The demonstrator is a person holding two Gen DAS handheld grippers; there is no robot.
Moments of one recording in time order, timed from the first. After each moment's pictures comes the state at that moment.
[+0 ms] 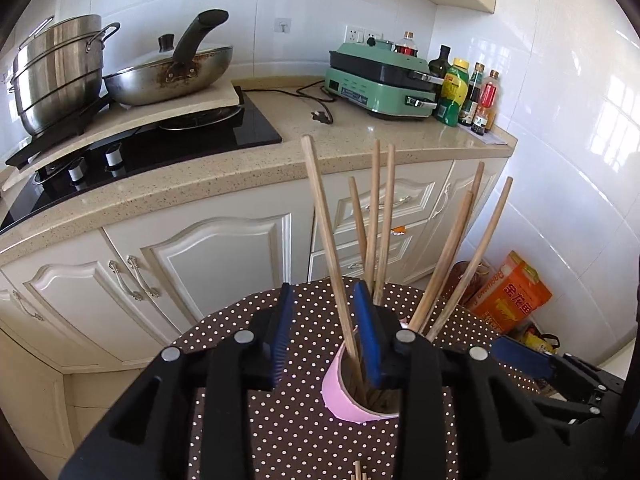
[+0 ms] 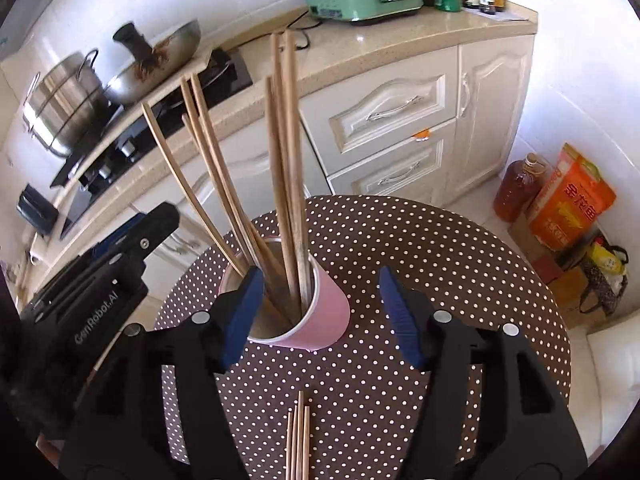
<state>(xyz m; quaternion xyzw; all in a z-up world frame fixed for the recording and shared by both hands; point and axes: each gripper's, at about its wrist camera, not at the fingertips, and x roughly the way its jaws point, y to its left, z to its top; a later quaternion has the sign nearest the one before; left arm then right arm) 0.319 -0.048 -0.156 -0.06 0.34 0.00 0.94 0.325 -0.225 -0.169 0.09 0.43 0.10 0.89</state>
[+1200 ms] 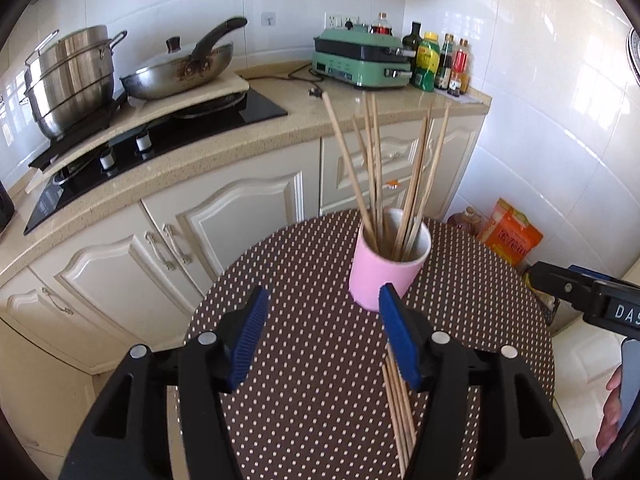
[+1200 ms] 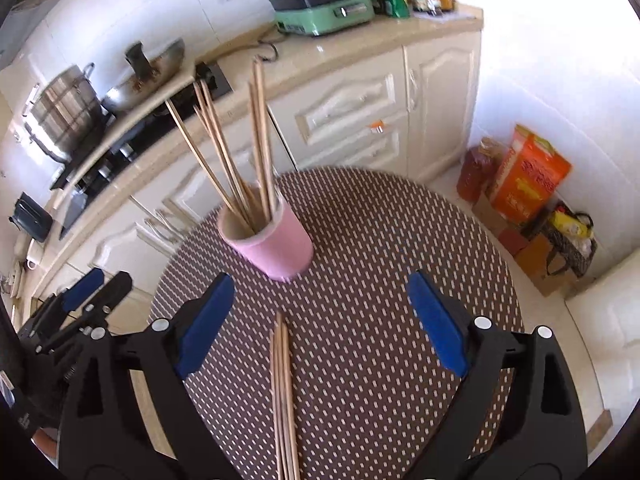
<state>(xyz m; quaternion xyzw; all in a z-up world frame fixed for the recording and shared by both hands) 0.195 -0.015 -0.152 -0.01 0.38 -0.03 0.92 0.215 -0.260 -0.142 0.10 0.44 0.04 0.89</state>
